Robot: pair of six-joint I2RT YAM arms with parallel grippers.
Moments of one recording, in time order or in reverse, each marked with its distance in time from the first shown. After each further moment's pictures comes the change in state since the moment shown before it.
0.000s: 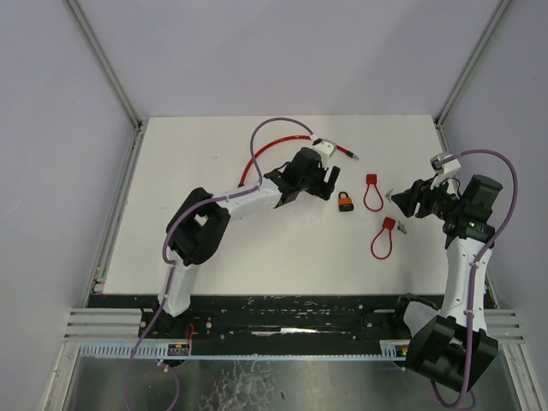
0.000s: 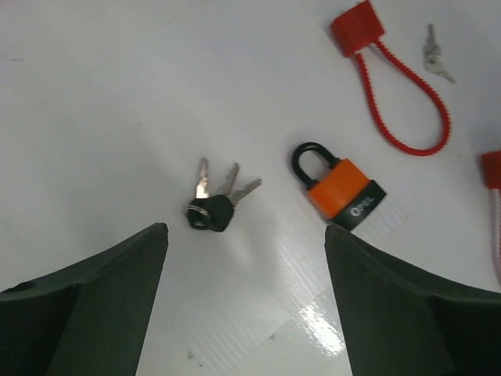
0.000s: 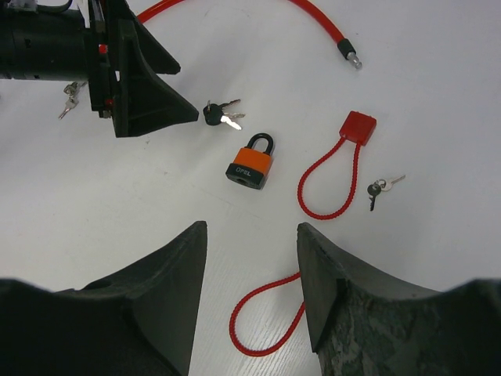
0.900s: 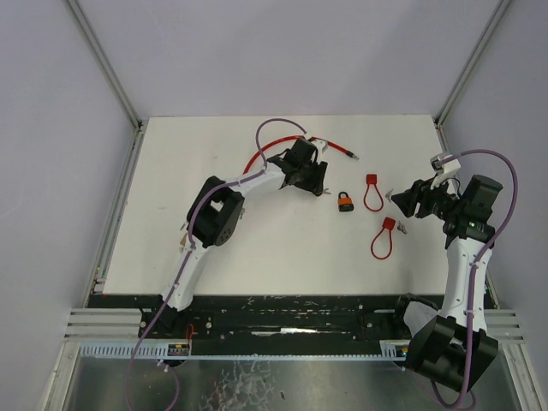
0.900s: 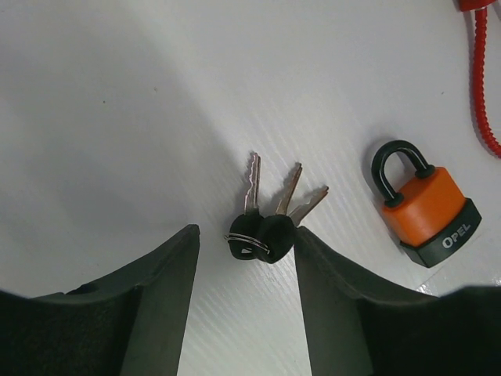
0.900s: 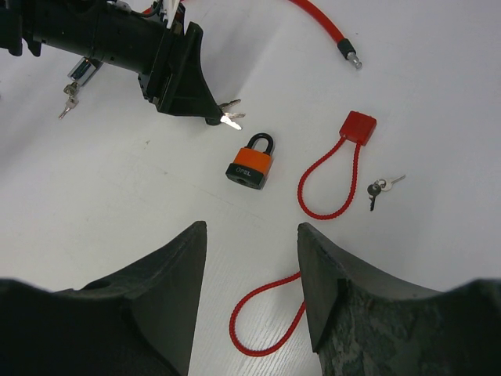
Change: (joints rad) left arm 0.119 0.283 0.334 -0.299 0.160 -0.072; right arm 0.000 0.000 0.000 0.000 0.000 0.000
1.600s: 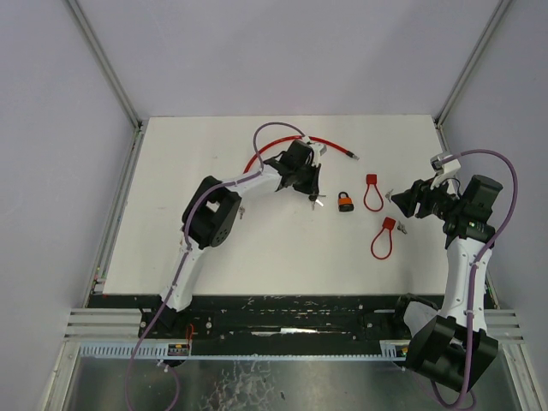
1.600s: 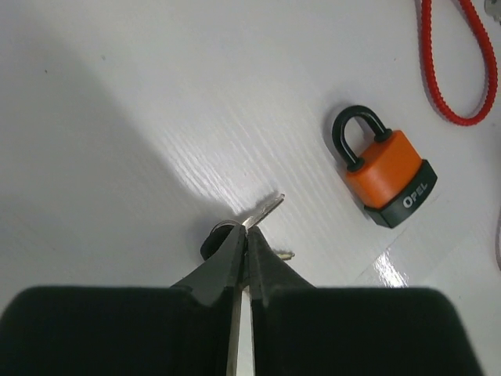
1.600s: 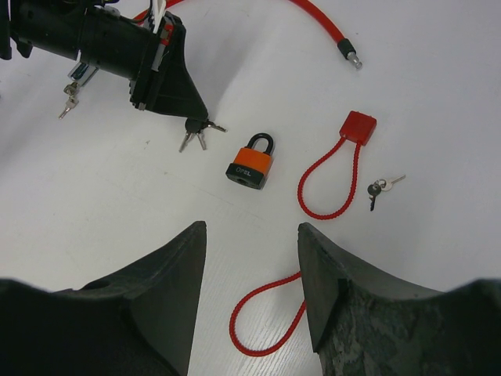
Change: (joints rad) left arm 0.009 -0.035 -0.072 0.053 0.123 -0.023; right arm 0.000 0.000 0.000 0.000 0.000 0.000
